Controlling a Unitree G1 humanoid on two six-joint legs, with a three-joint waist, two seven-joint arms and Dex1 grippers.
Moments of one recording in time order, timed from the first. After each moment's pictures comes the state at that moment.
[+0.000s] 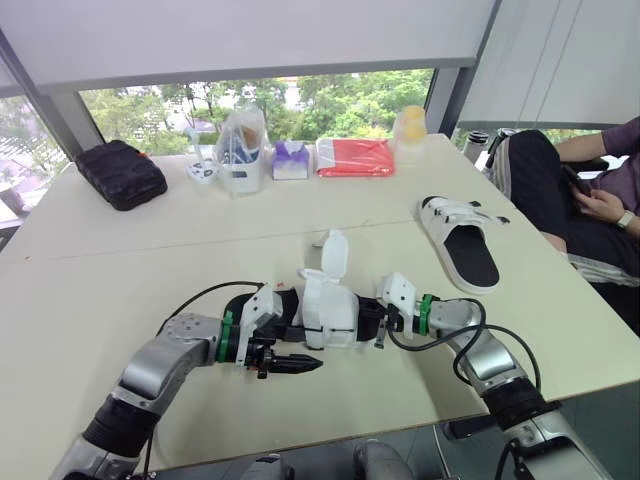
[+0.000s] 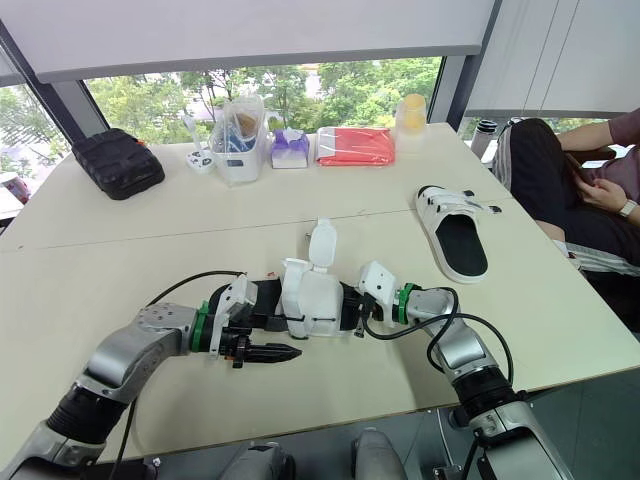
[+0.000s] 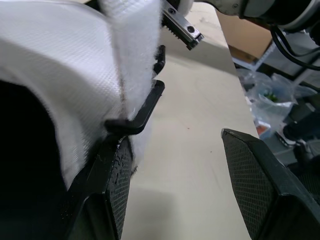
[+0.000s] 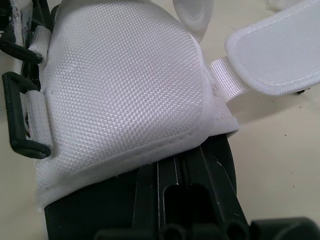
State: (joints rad) left arm -0.30 0.55 -0.25 -0.14 -0.44 0.57 -1.12; right arm -0.41 -0.45 0.25 0.26 0.09 -0.06 0.94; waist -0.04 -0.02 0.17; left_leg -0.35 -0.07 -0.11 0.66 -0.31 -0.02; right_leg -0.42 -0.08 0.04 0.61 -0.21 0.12
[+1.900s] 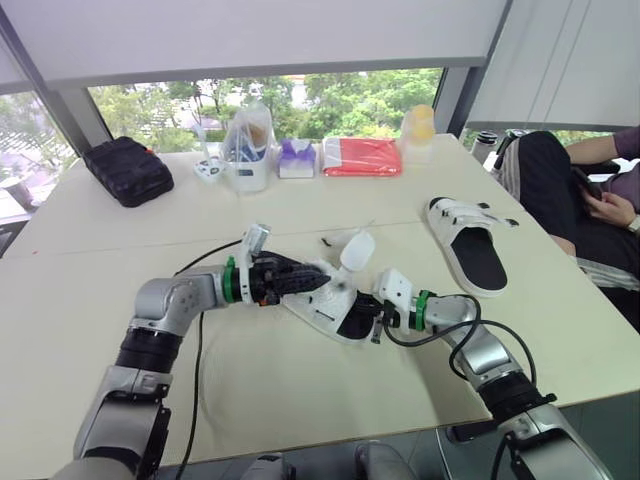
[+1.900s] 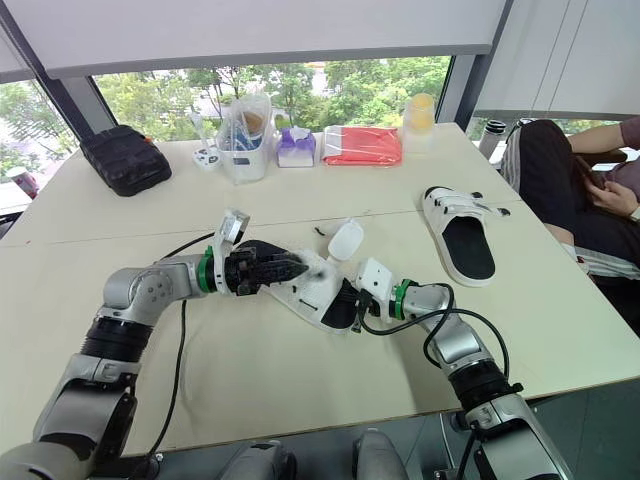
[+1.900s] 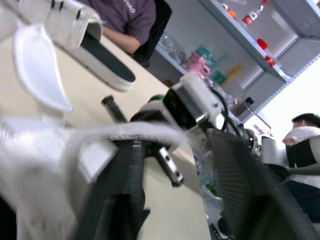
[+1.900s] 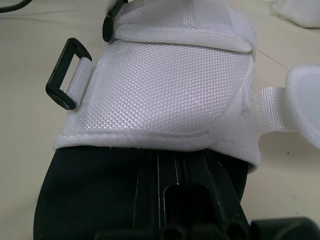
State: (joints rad) left arm -0.67 0.43 -0.05 0.23 -0.77 0.89 -1.13; right arm -0.44 -0.45 0.27 0.30 0.09 -0.09 0.92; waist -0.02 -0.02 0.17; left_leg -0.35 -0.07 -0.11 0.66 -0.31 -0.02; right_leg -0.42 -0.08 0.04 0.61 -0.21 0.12
